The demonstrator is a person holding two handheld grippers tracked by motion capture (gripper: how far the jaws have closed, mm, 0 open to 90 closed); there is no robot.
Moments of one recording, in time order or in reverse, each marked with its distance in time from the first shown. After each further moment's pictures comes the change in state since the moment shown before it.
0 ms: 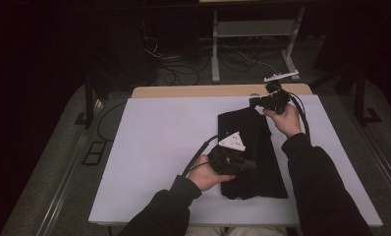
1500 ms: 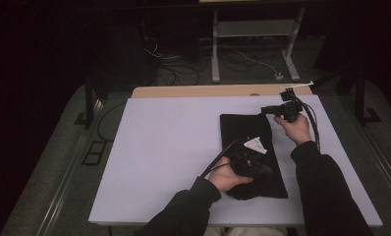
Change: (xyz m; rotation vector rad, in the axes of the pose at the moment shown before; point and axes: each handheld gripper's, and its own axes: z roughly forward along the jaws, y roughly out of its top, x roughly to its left) left arm 0.007 0.003 0.066 0.077 -0.063 -0.040; right arm -0.044 -0.041 -0.006 0.032 -0.045 0.185
